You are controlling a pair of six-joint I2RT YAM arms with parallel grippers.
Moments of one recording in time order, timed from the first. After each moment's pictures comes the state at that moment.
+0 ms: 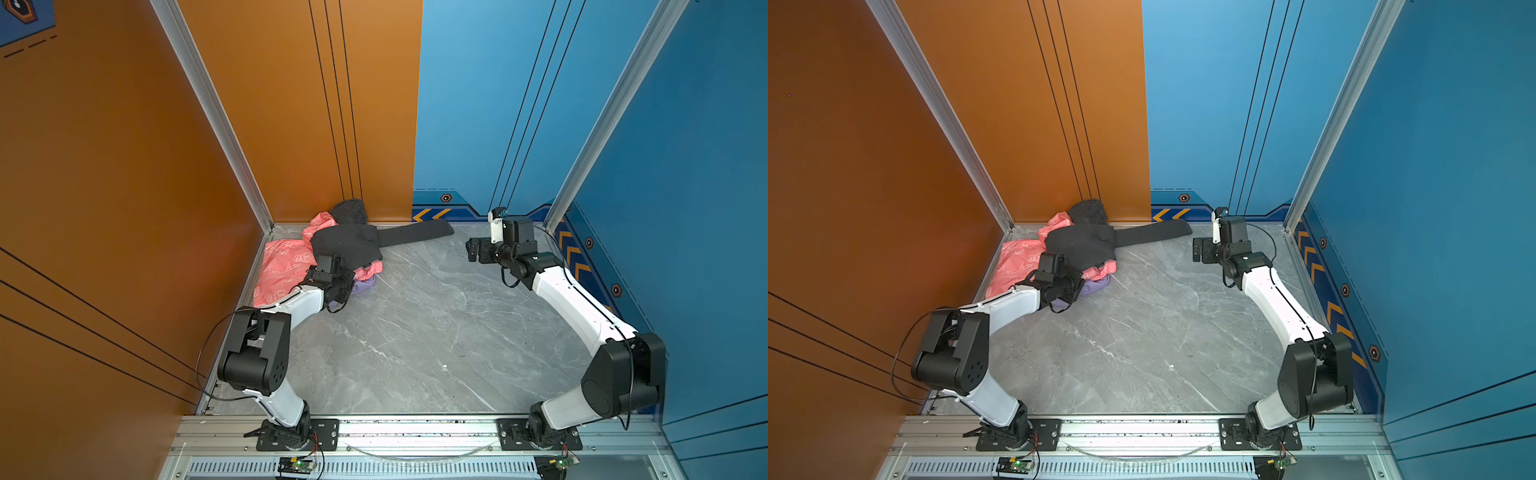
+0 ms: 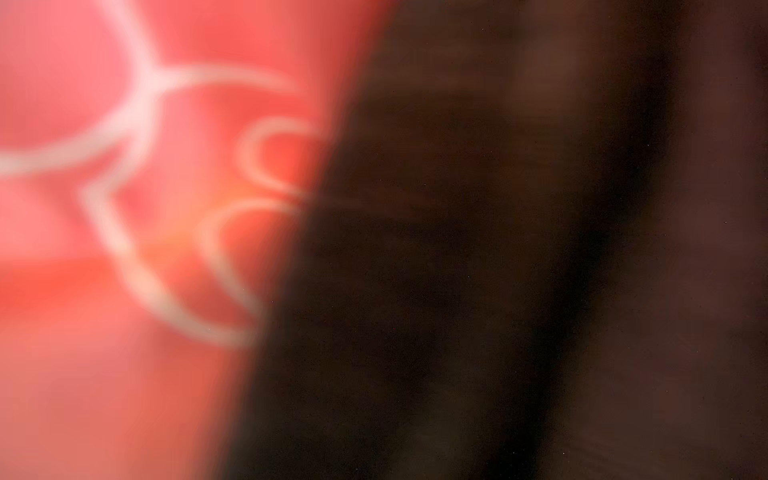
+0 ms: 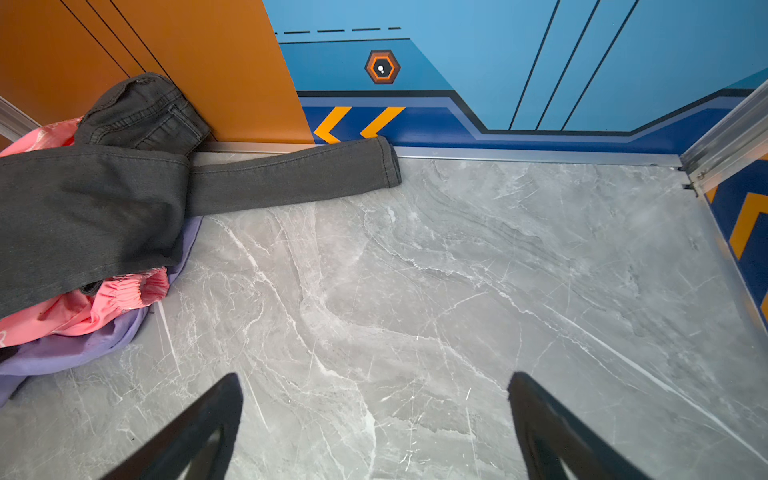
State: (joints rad) left arm -0.18 1.64 0.97 -0.10 0.11 -1.33; right arm 0.23 1.51 1.28 -0.37 0.01 0.14
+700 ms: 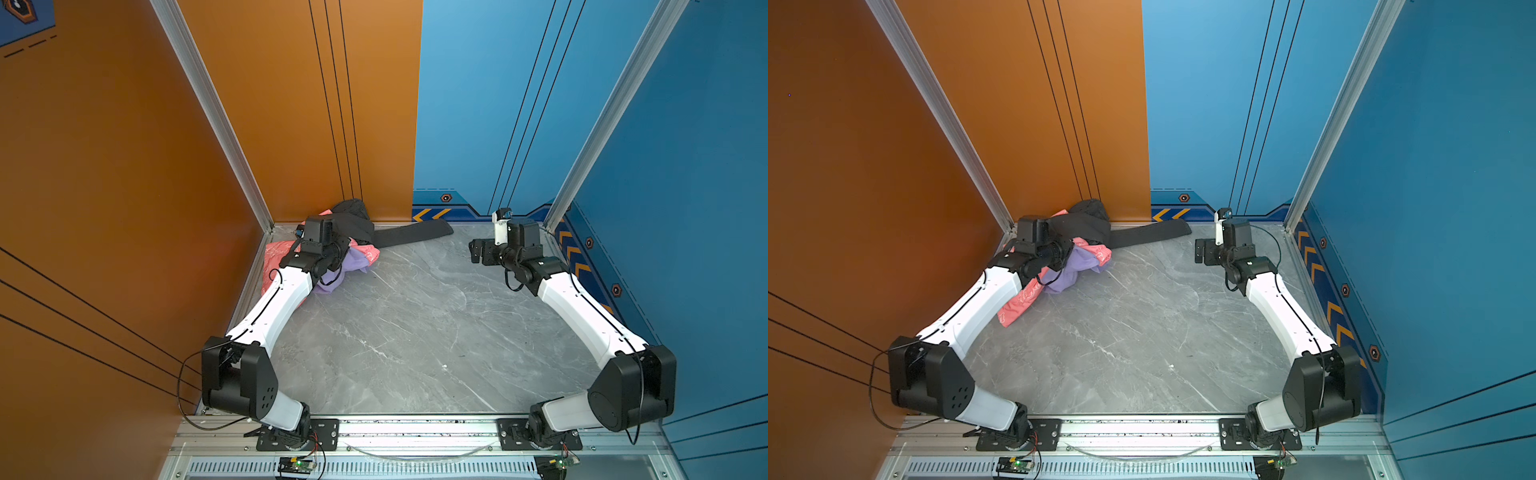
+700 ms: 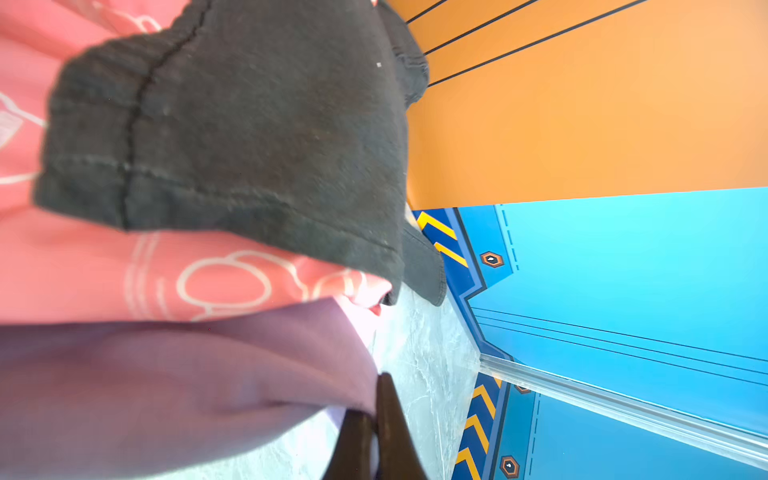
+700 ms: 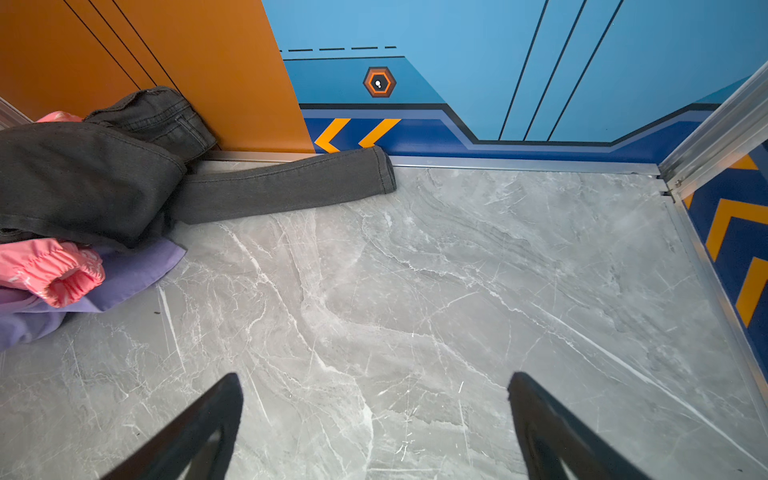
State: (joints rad) left arm -0.21 1.50 1.33 -0.41 0.02 -1.20; right arm 0.23 1.44 1.24 -0.37 0.02 0.13
